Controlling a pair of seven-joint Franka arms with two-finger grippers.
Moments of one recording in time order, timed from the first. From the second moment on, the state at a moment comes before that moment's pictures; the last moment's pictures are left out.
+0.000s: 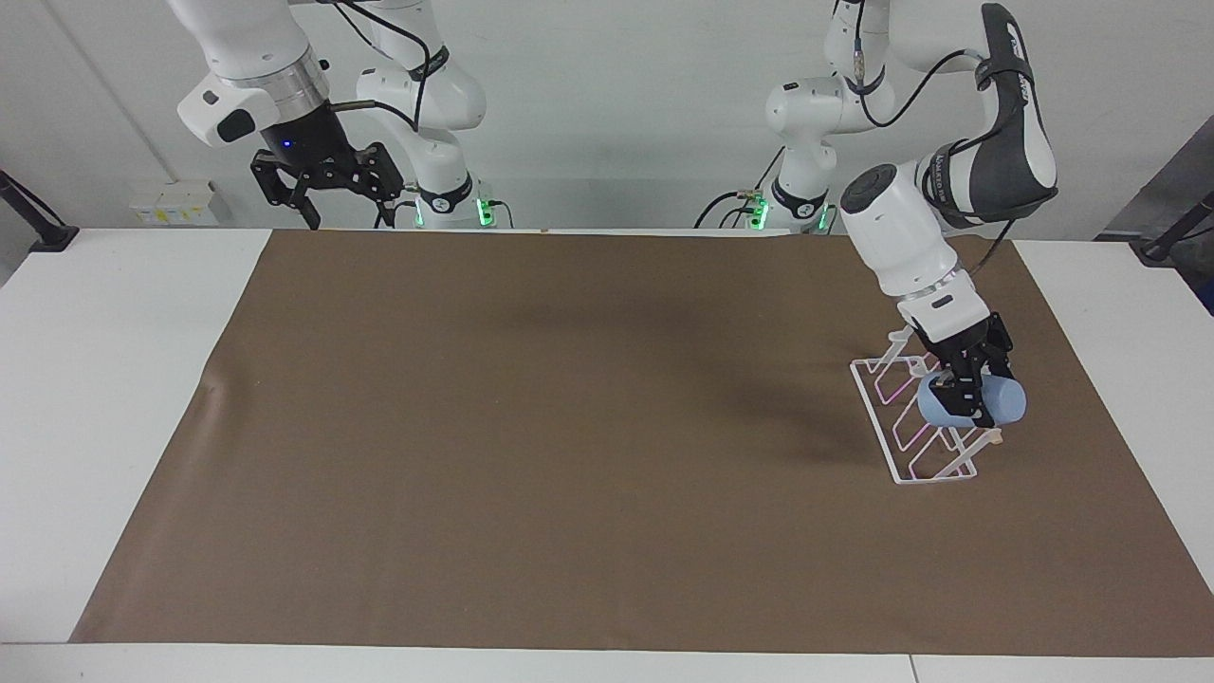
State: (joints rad) left arm 0.06 0.10 -0.25 -1.96 1.08 2.26 -1.56; right arm -0.16 -0.04 0.15 -1.53 0.05 1.46 0.01
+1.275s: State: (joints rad) left arm 0.06 0.09 -0.25 -1.94 1.00 2.32 -1.58; right arm -0.07 -0.04 0.02 -1.56 0.01 1.50 0.03
